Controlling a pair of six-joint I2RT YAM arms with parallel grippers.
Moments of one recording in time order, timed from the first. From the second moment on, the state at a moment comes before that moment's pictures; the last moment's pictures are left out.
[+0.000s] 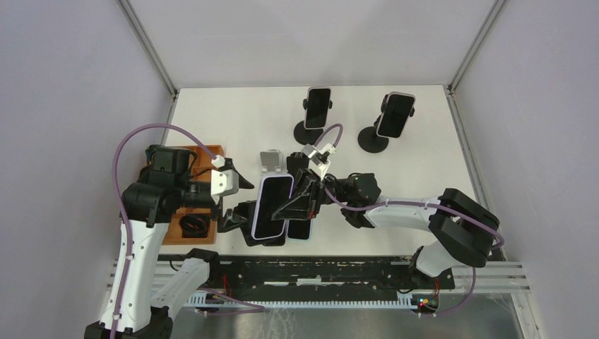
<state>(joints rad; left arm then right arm) -0.16 0.84 1.22 -1.30 1.09 0.95 1.00 1.51 0.71 1.42 -0.76 0.97</state>
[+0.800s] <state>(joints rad) -0.15 0.78 1.21 -1.33 1.08 1.16 1.03 1.55 0.82 1.36 -0.73 0.97</state>
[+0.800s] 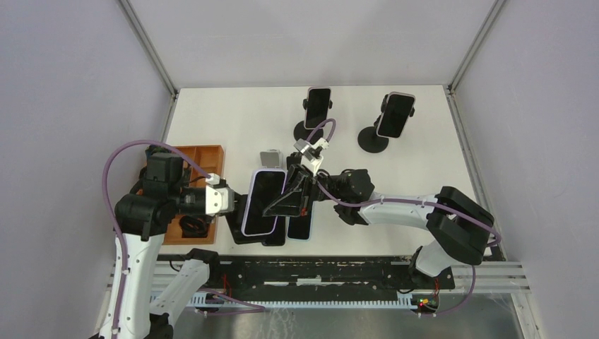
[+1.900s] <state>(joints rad) -0.15 0.82 1.23 -1.41 1.02 1.30 0.87 1.27 0.83 0.90 -0.60 0.93</state>
